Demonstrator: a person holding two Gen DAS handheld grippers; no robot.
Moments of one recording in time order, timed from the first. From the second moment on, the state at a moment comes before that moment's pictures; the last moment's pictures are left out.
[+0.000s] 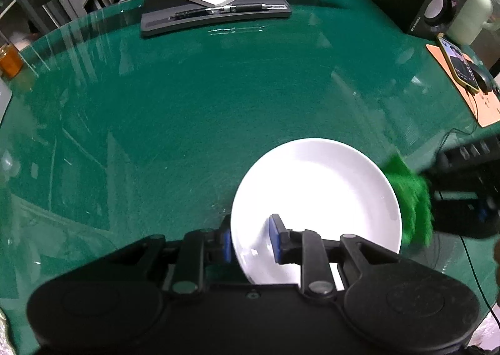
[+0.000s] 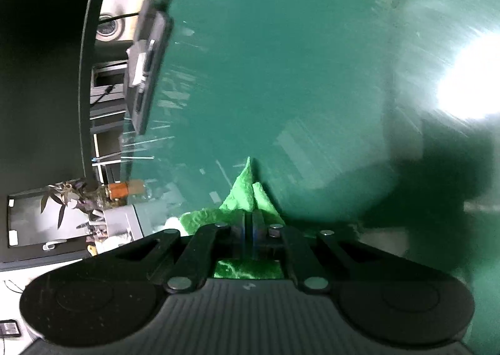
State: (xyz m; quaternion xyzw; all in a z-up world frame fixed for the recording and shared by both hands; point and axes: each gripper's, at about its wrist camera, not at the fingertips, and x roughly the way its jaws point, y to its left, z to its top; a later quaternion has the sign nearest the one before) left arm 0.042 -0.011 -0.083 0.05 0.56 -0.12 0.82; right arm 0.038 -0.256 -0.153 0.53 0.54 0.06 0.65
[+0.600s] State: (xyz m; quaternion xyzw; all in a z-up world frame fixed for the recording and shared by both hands) left arm 0.037 -0.016 -0.084 0.07 0.55 -0.12 0.82; right arm 0.057 -0.248 -0.144 0.52 0.53 0.08 0.67
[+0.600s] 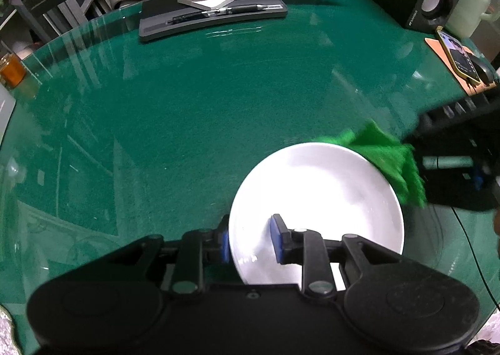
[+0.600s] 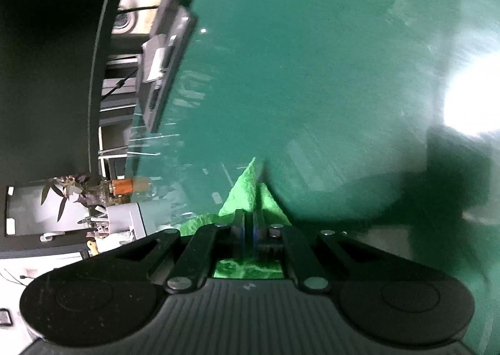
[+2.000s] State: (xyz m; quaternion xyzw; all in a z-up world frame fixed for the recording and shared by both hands) left arm 0.033 -0.025 -0.088 0.09 0.54 -0.12 0.83; right arm 0.059 -0.244 -0.139 0.50 0.54 0.08 0.67
